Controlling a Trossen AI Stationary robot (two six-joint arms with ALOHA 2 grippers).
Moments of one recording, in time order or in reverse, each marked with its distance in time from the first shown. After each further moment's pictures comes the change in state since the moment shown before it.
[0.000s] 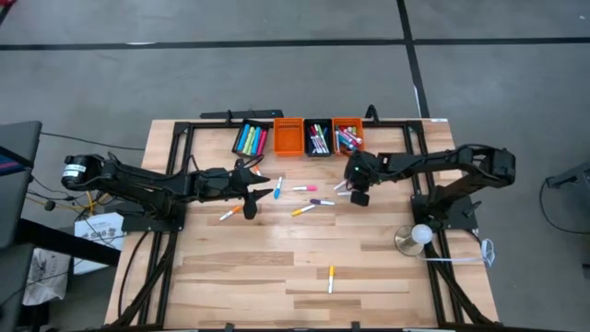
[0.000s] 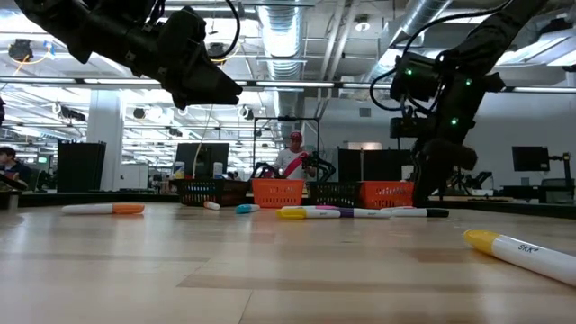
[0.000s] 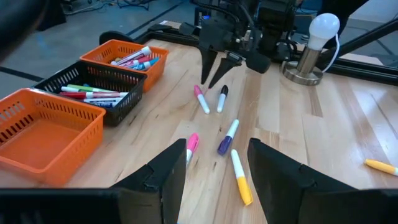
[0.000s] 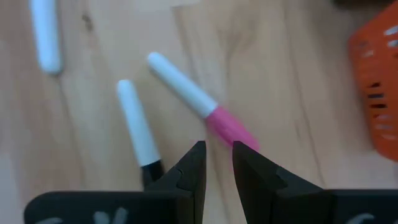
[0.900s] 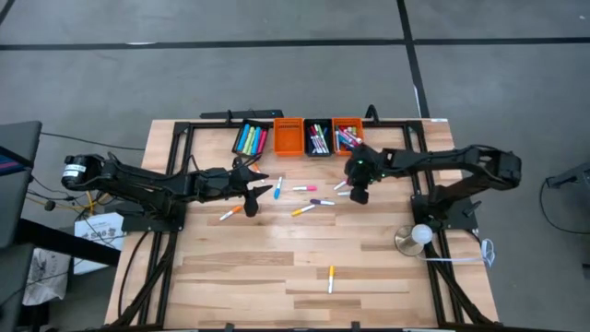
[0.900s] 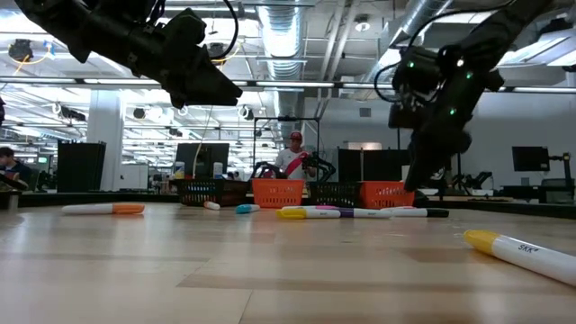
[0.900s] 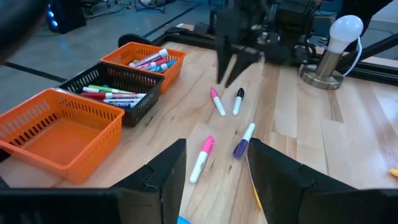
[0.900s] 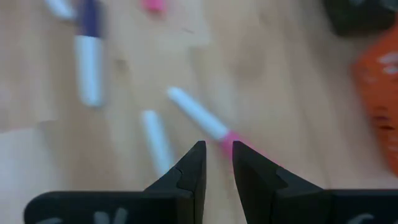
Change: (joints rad) left arm 0.000 0.000 0.000 0.000 -0.067 0.000; right arm -0.057 -0.049 -0.002 0.036 -0.130 0.010
